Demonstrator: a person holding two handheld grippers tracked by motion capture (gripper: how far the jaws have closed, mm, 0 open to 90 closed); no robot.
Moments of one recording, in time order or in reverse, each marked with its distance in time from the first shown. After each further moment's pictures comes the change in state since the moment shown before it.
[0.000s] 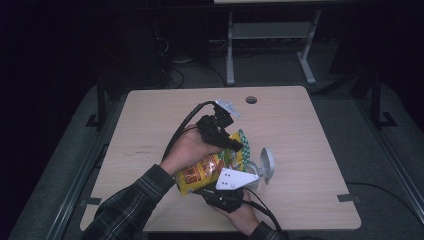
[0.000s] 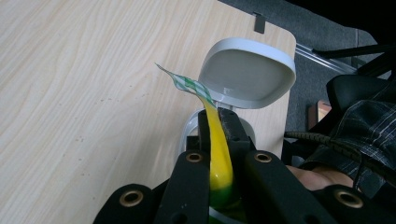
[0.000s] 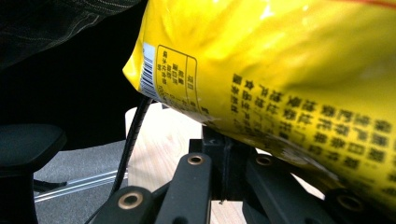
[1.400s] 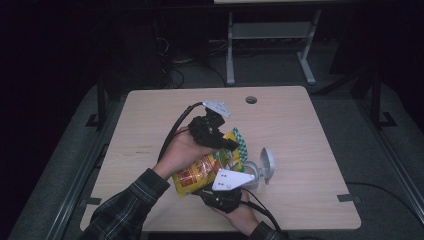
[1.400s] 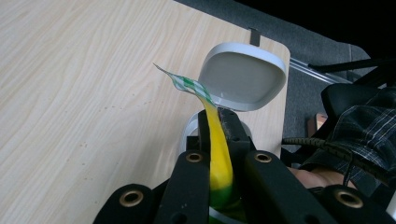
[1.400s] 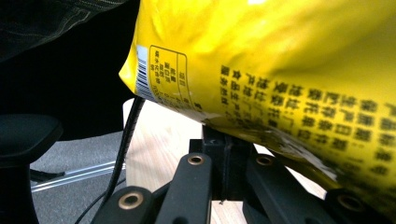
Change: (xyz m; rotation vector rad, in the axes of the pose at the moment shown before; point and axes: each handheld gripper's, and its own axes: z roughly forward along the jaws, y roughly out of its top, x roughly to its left) left arm 0.000 -0.014 -0.012 -0.076 -0.004 0.010; right arm 0.001 0.000 0.005 0.042 -0.005 -0.017
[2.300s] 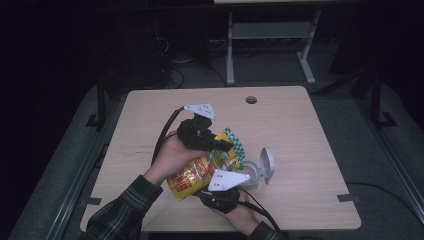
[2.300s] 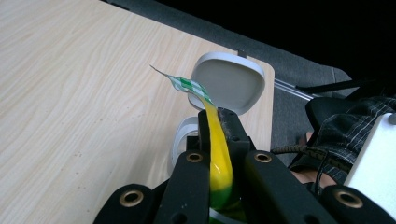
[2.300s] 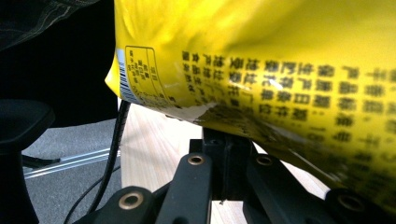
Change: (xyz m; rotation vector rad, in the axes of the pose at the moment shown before) left arm -0.002 -0.021 -0.018 -0.121 -0.036 0.006; right arm 0.001 -0.001 0.006 0.062 -0.017 -0.014
